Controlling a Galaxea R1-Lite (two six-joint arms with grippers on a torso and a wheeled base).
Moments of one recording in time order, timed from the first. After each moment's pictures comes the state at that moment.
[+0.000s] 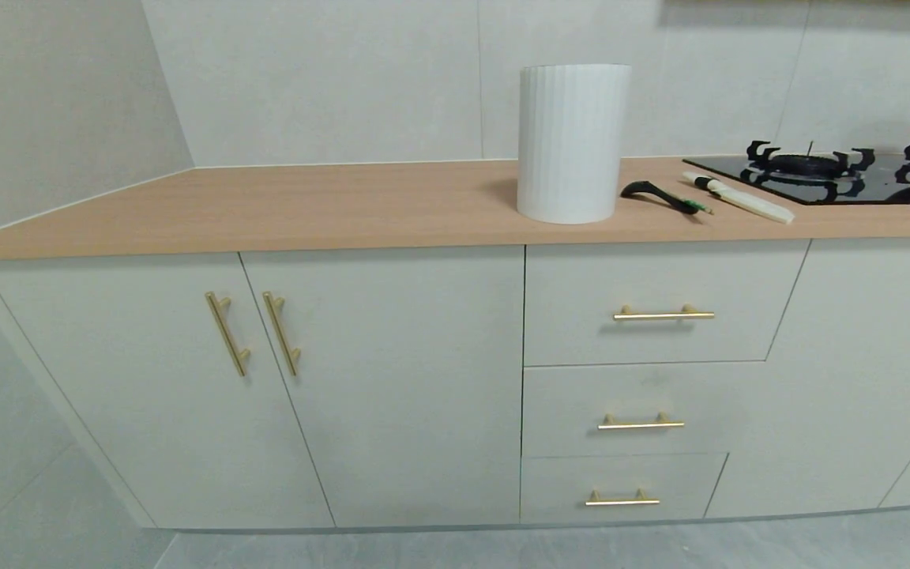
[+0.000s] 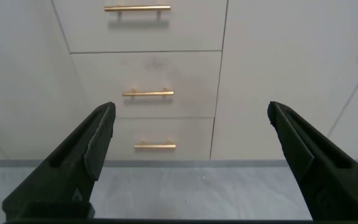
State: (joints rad) left arm 0.00 0.00 0.00 0.00 0.02 0.00; right arm 0.00 0.00 0.00 0.00 0.02 0.00
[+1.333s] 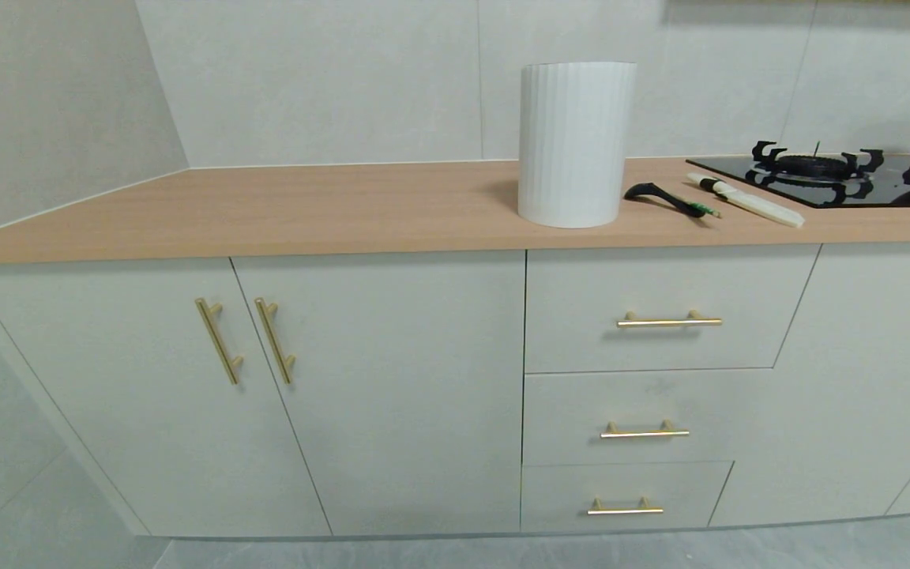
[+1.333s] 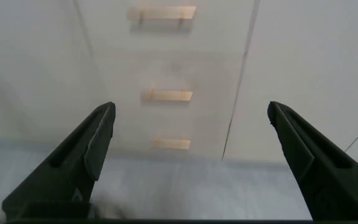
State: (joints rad) left arm 0.00 0.00 0.00 0.00 0.02 0.00; right arm 0.02 0.31 -0.24 0.12 0.12 -0.03
